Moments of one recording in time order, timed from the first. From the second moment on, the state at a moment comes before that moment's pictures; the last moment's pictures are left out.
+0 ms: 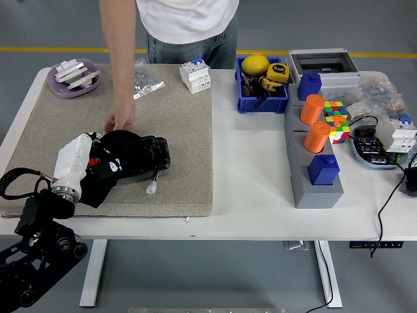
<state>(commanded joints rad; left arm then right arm) -0.24 0.36 -0.86 -1.42 1.89 0.50 0.51 0.17 -0.38 0.54 0.18 -0.09 0.00 -0.09</state>
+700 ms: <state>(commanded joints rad) -0.36 0.31 -0.70 -1.42 1.86 0.49 0.52 0.17 -0.38 0.53 0.18 -0.08 0.01 -0.08</state>
